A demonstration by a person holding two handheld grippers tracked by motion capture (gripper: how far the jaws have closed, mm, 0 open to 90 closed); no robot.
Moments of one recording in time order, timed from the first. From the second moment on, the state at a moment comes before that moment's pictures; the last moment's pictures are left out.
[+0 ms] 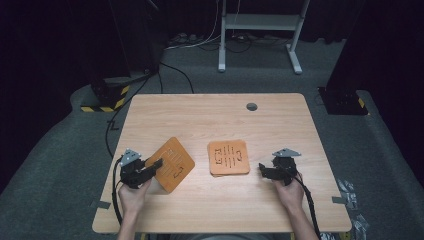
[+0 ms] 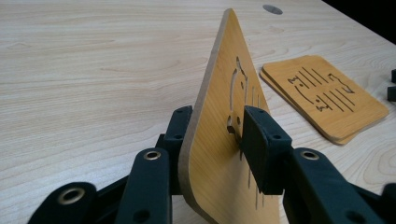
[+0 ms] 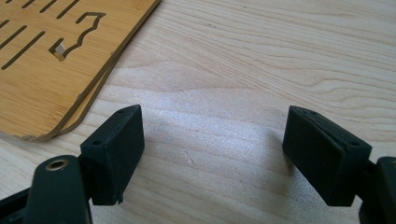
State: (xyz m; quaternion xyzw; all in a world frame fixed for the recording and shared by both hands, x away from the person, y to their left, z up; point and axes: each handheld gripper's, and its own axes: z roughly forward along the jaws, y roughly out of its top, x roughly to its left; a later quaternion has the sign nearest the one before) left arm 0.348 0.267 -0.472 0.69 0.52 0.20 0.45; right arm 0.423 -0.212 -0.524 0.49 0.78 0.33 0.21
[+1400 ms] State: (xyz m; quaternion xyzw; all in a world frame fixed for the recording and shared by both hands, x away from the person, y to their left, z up) left arm 0.334 0.262 -0.477 0.68 0.53 0.23 0.45; right arm 0.423 -0.212 -0.524 0.49 0.78 0.33 0.22
